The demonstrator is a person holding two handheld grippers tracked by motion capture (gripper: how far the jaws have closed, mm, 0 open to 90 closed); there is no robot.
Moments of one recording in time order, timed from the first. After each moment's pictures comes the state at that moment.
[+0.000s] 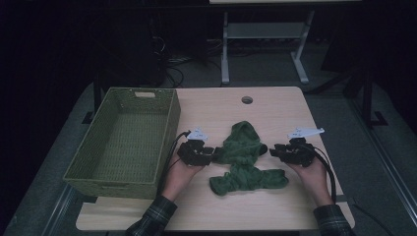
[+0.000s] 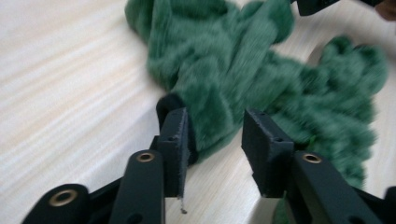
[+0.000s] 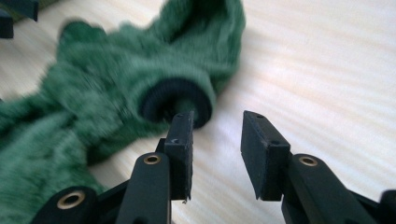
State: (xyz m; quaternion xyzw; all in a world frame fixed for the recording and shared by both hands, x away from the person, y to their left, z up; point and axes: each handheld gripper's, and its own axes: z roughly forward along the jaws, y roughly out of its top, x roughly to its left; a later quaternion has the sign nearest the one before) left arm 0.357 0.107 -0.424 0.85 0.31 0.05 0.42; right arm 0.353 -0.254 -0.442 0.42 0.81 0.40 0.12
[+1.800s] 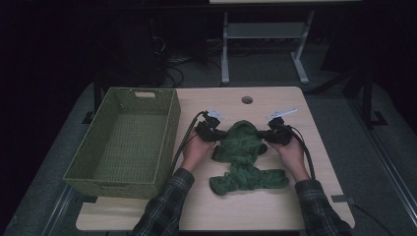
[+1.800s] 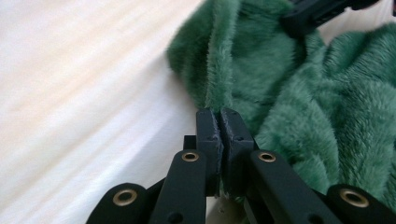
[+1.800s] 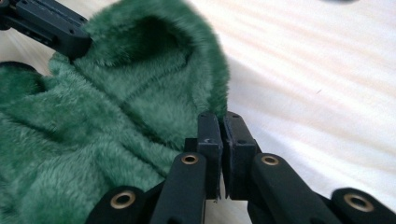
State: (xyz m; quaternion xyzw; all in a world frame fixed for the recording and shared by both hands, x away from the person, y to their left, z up) left arm 0.447 0.067 -0.437 0.87 0.30 0.08 0.39; right arm 0.430 -0.212 -0.446 0.43 0.81 0.37 0.10
